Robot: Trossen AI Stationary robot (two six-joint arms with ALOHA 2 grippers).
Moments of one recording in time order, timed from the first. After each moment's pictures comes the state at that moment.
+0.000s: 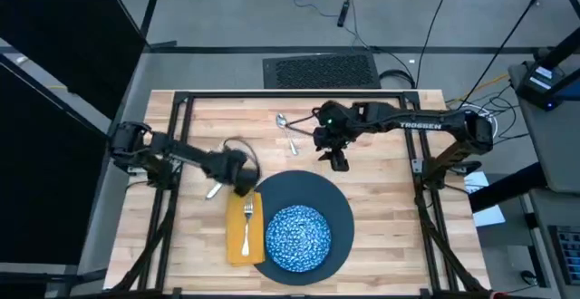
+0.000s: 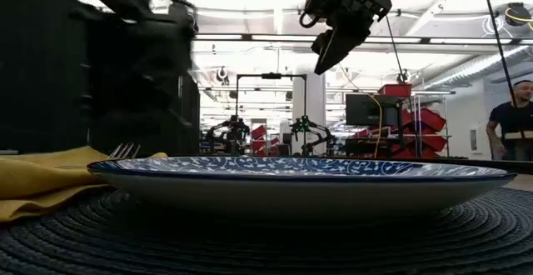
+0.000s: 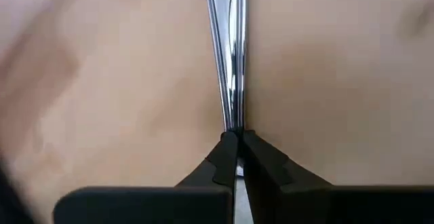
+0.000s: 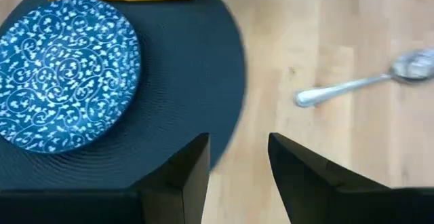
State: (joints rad) left arm 0.03 1.66 0.81 -0.77 -0.28 -0.83; right arm -0.28 1.52 1.28 -0.76 -0.29 -0.31
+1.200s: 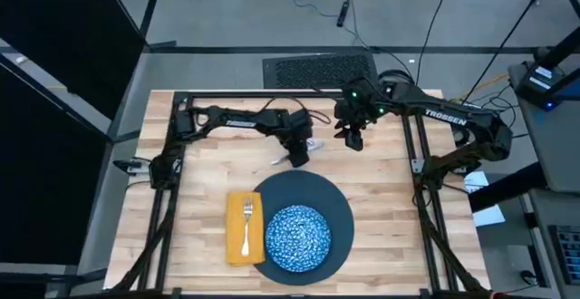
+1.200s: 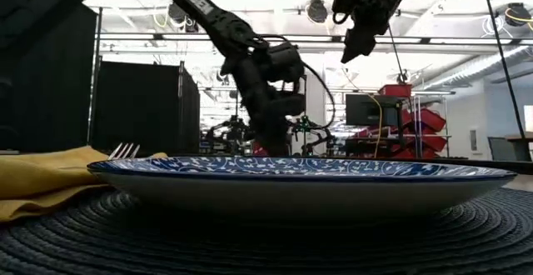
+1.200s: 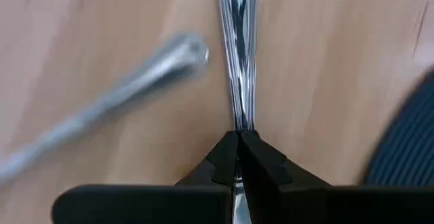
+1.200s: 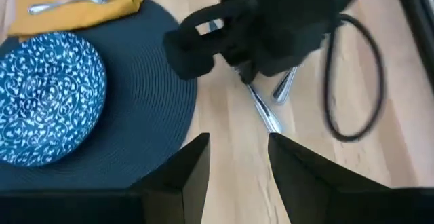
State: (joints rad) left arm 0.32 2.21 1.59 -0.54 0.21 -0.05; right arm -0.45 1.35 1.23 -0.89 -0.29 -0.22
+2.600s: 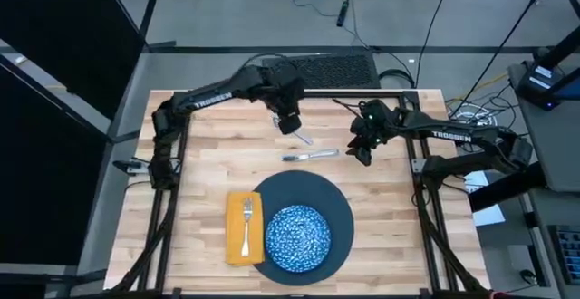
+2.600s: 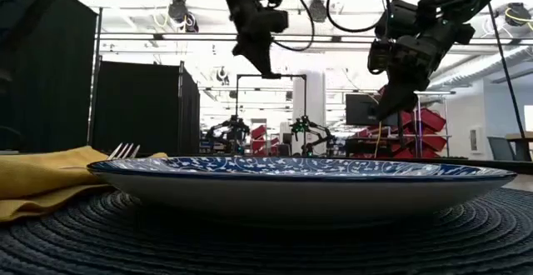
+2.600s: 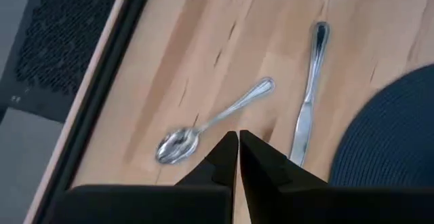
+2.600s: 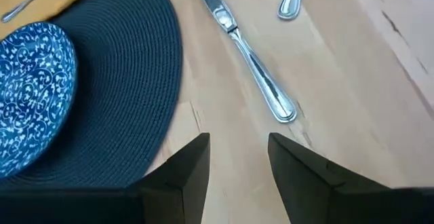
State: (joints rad) left arm 0.39 1.95 1.98 -1.13 0.01 0.06; right arm -0.54 1.16 0.66 -0.46 -0.39 -0.03
